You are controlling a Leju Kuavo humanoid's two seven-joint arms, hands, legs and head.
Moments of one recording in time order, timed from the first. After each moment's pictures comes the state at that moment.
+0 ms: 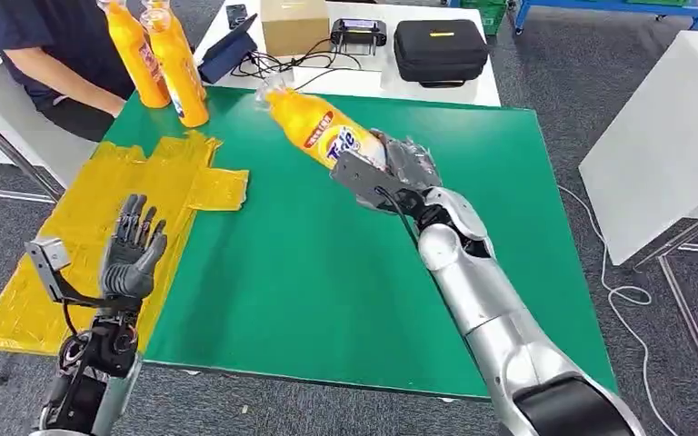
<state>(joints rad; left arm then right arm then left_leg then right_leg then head) -0.21 0.07 0.05 -1.24 0.46 -0.27 -0.32 -0.75 0.19 0.37 -0.96 0.77 0.00 0.10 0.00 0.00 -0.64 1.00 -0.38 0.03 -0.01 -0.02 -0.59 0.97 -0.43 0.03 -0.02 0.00</state>
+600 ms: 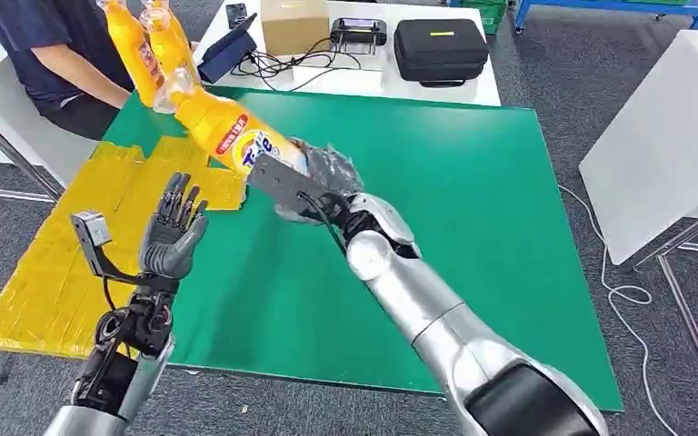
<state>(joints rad) -0.31 0.04 -0.14 -1.22 0.49 -0.22 -0.32 -0.83 0.35 0.64 -0.79 0.46 -0.09 0.17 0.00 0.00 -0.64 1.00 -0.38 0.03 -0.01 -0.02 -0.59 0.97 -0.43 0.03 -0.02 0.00</state>
